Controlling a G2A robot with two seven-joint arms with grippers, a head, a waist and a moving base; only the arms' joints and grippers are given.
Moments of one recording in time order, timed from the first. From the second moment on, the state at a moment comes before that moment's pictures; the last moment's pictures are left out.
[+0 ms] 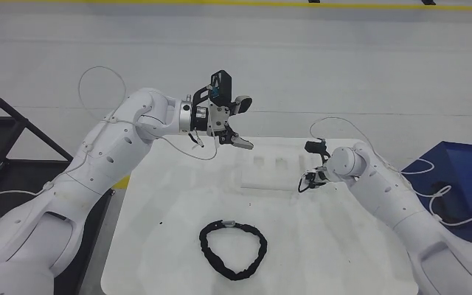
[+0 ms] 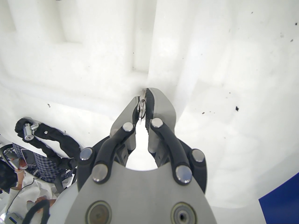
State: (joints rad) left arm 0.39 -0.94 -0.58 -1.28 0.55 -1.01 -0.21; right arm -0.59 -1.16 0.60 -0.89 -0.34 0.17 1.05
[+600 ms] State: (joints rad) left arm 0.39 -0.94 -0.58 -1.28 0.55 -1.01 -0.21; right arm -0.66 -1.07 0.80 -1.19 -0.37 0.17 1.13
